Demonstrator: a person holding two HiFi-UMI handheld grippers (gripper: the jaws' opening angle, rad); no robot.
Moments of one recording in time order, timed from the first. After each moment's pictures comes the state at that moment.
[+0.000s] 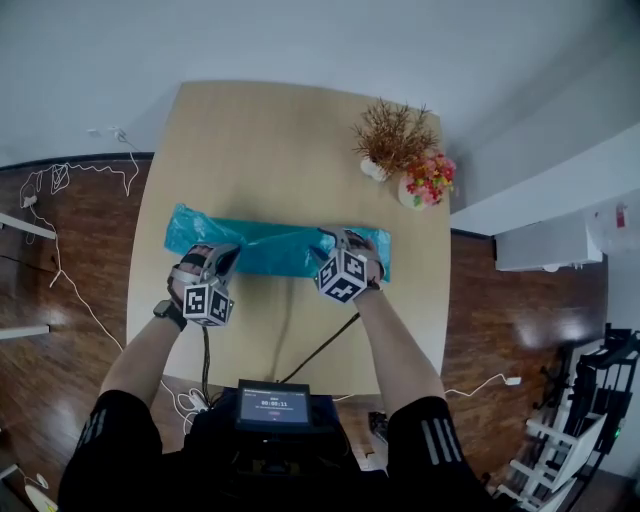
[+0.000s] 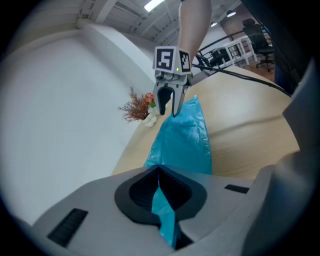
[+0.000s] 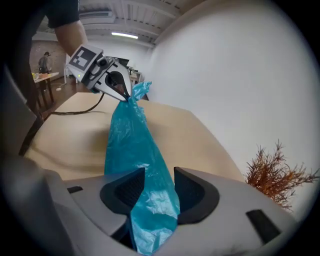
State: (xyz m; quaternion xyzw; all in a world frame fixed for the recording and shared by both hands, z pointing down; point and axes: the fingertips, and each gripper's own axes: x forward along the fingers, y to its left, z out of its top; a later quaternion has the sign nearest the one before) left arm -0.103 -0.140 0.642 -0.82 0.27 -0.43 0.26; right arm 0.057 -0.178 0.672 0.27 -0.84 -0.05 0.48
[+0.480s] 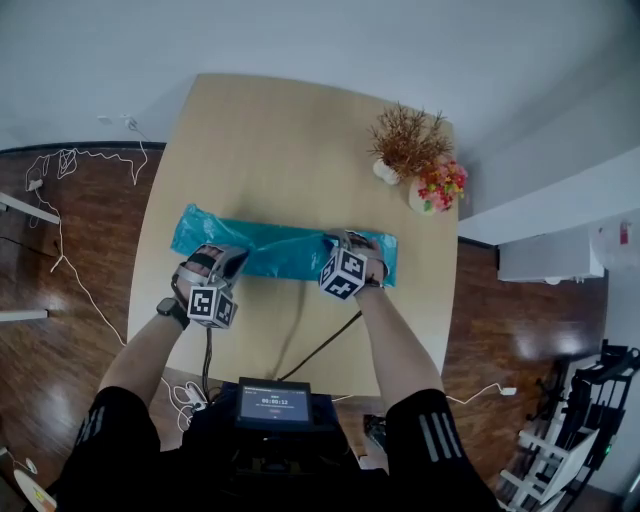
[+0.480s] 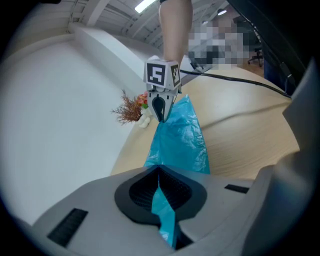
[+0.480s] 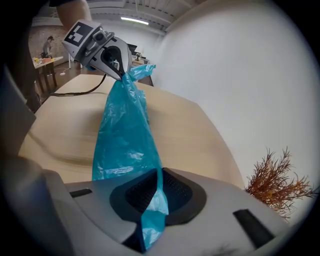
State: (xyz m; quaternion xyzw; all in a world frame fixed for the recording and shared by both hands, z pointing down) left arm -0.108 -0.116 0.650 -0.82 0.24 -0.44 0.28; right arm 0.058 -0.180 0.701 0.25 -0.80 -0.08 0.54
